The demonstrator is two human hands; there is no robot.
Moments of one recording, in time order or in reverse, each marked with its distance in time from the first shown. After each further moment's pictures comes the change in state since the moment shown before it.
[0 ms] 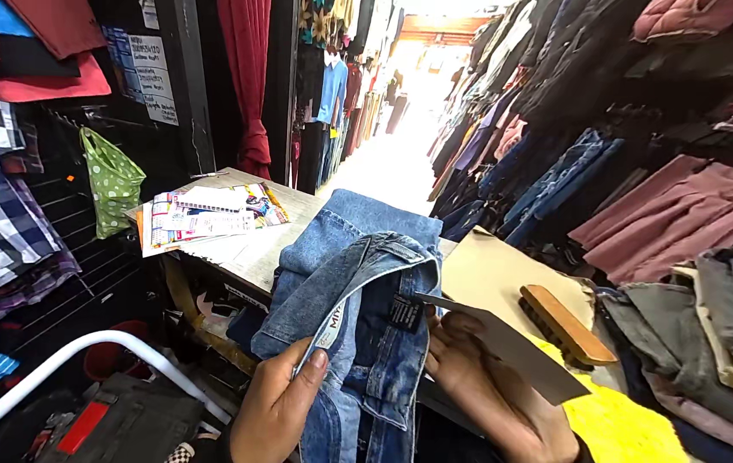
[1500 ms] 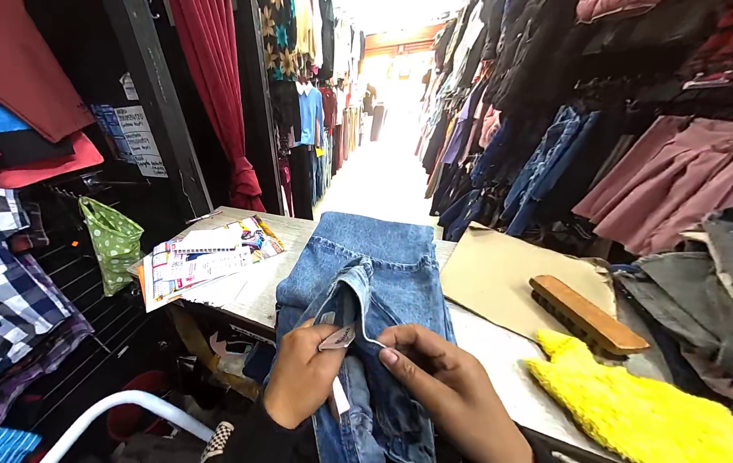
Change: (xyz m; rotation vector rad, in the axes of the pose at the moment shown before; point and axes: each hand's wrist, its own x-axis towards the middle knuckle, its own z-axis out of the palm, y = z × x) left_hand 0.080 -0.006 0.007 0.304 -0.134 0.045; right_hand 0.021 0.041 0.025 -1.335 -0.249 -0.509
